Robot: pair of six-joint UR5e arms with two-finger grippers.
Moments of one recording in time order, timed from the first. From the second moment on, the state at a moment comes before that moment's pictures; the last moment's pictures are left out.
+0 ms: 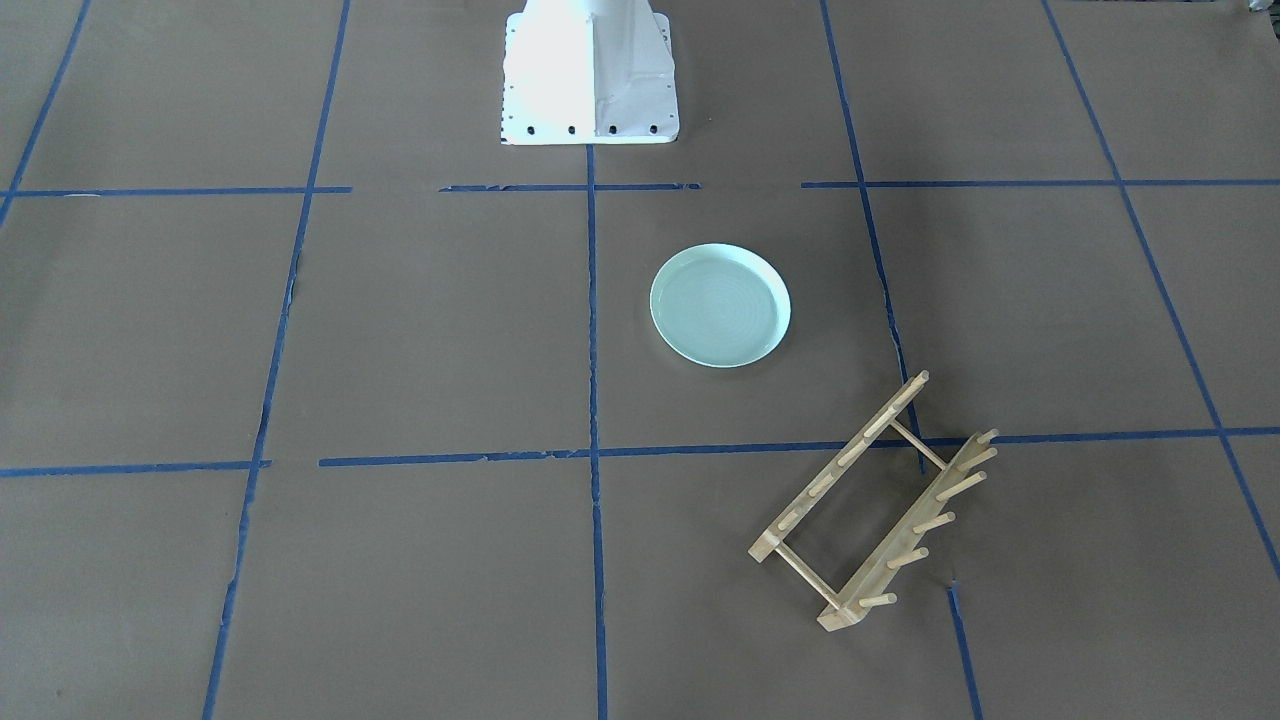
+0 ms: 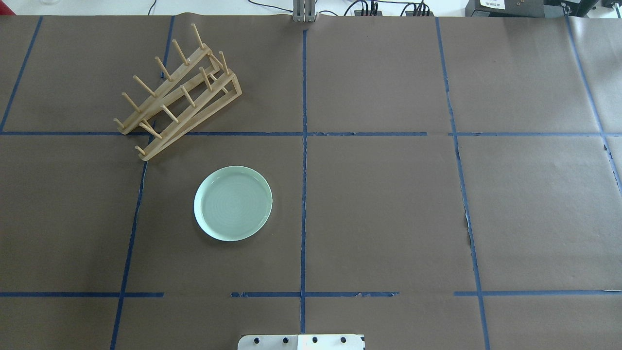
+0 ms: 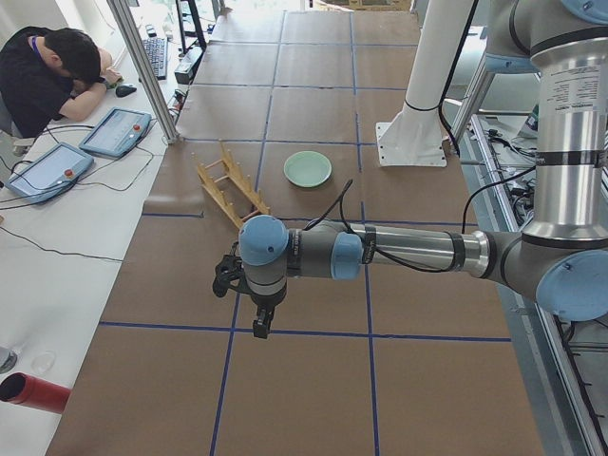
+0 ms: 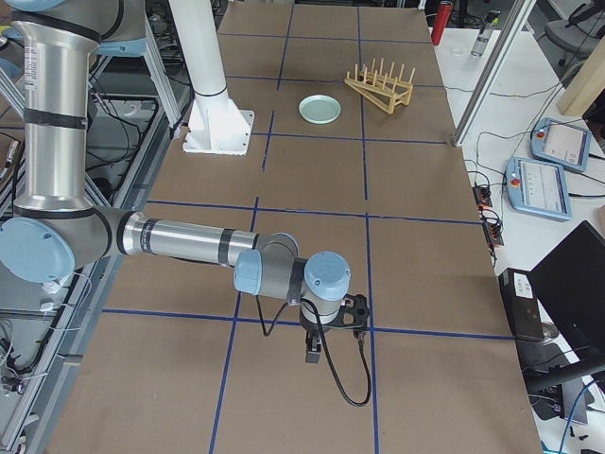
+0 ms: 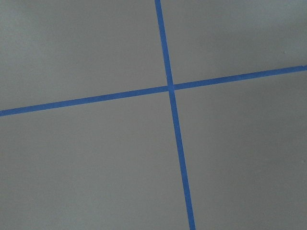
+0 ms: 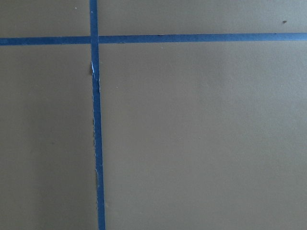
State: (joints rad) left arm -1.62 -1.50 -1.71 -1.54 -2.37 0.16; right arm 1.62 -1.68 1.60 -1.60 2.30 -0.07
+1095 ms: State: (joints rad) left arm -1.53 -1.61 -1.77 -1.58 -2.43 0.00; right arm 1.62 -1.68 1.60 -1.60 2.30 -0.07
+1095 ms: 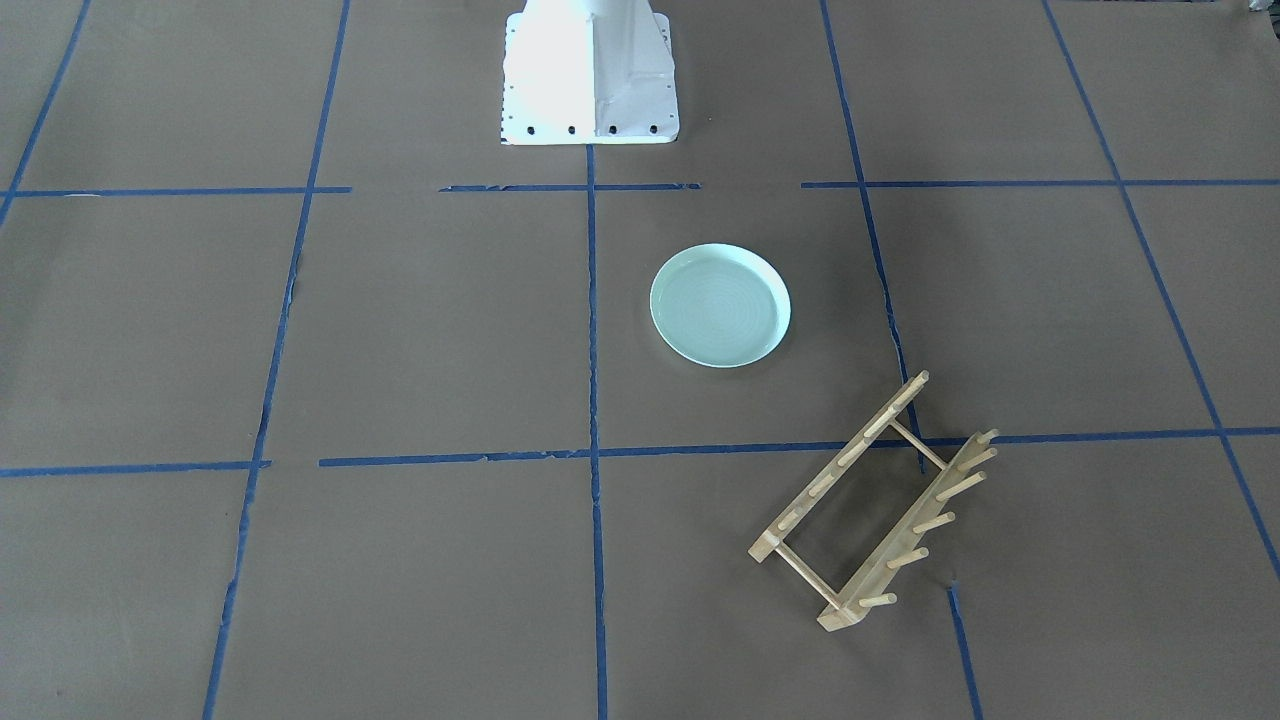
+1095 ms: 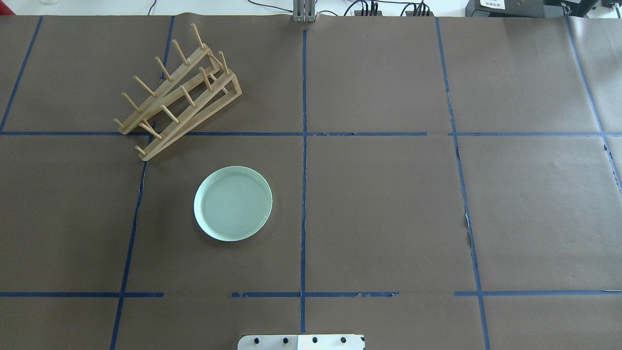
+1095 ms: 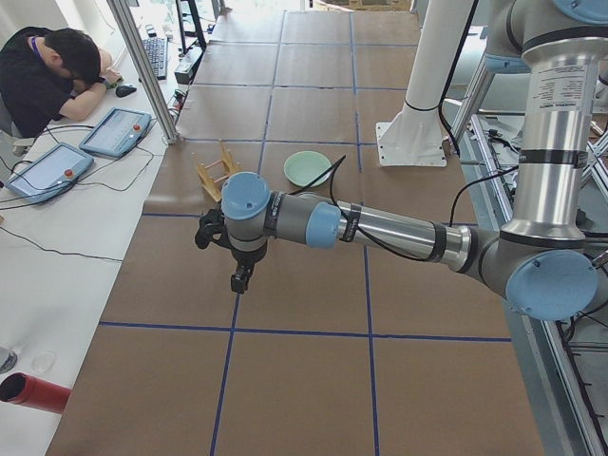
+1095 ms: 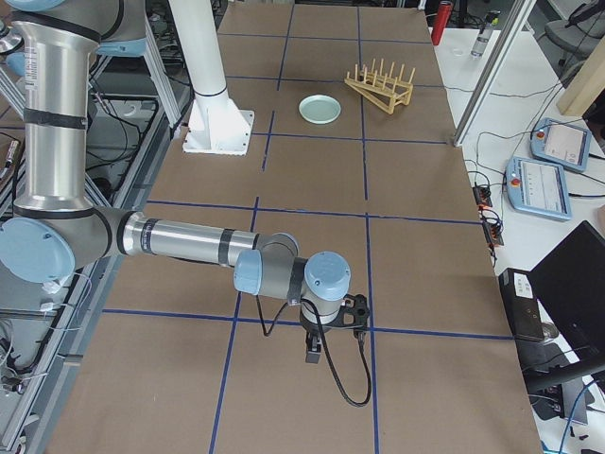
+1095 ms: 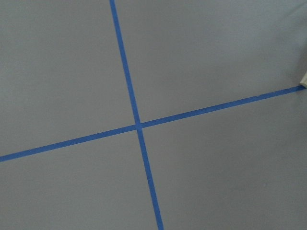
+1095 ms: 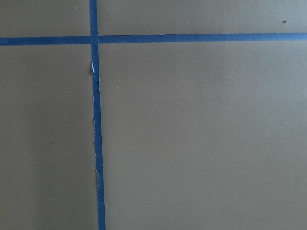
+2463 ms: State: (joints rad) left arm -0.79 -2.42 -1.54 -1.31 -2.08 -1.33; right arm 1.62 -1.68 1.60 -1.60 2.30 -0.07
